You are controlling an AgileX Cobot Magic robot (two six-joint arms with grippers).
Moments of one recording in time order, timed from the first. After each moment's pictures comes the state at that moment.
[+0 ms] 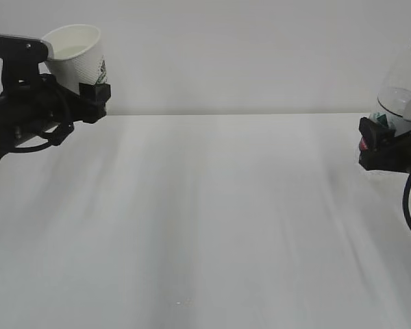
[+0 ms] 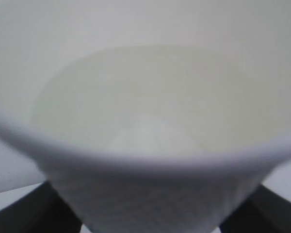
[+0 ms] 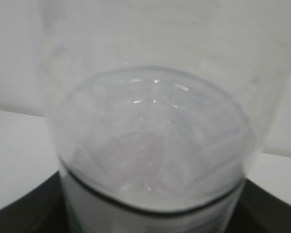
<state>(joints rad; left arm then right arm) -0.26 1.84 -0.88 0.04 -0.69 -0.06 0.00 1.82 -0.49 -0.09 -1.12 -0.10</state>
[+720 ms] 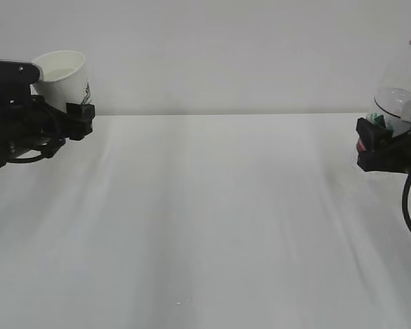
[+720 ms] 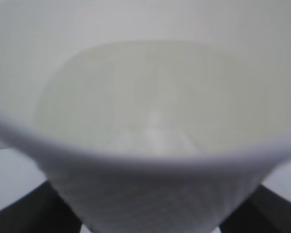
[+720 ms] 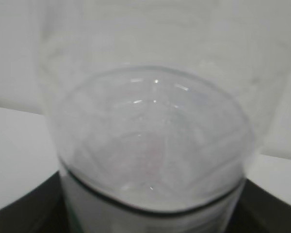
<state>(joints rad) -0.18 1.93 -0.87 0.03 -0.69 -0.06 0.00 1.82 -0.49 -0.11 -1.12 -0.10</state>
